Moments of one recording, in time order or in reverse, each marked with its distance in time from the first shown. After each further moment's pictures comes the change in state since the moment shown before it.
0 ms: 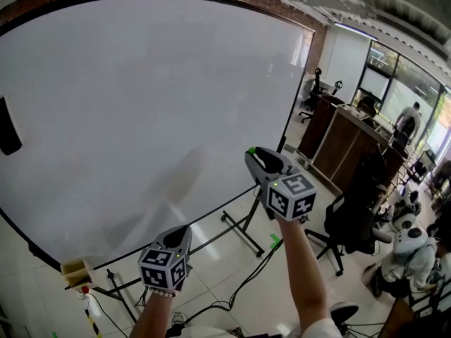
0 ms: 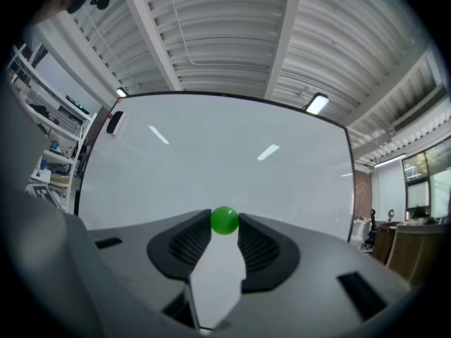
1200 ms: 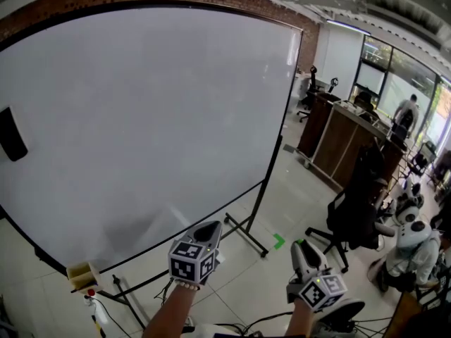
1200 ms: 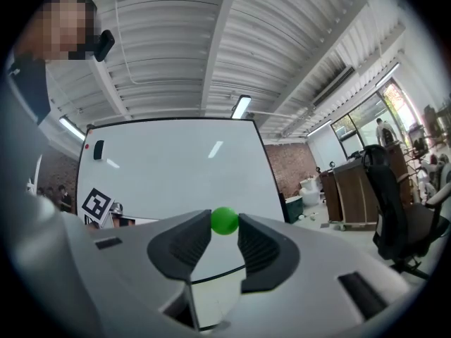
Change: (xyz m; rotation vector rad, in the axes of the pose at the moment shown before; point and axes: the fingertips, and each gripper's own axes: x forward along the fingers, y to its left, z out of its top) left arm 0.042 -0.083 0.007 0.055 0.005 -0.175; right arm -0.261 0.028 -0.130 0.411 -0.020 -0.347
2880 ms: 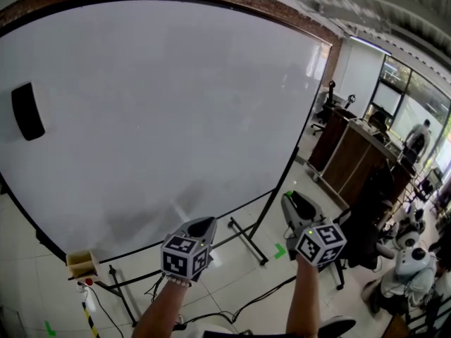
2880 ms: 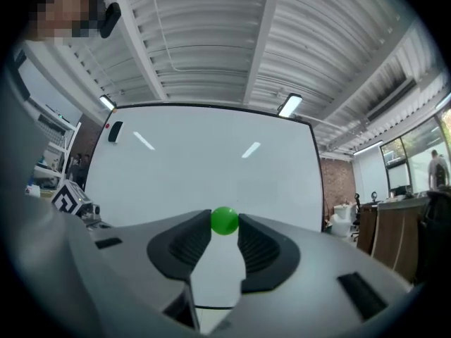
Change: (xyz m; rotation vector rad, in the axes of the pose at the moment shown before) left arm -0.029 0.050 0.022 -0.034 -0.043 0.088; right arm 0.155 0.063 0.075 -0.290 0.011 0.247
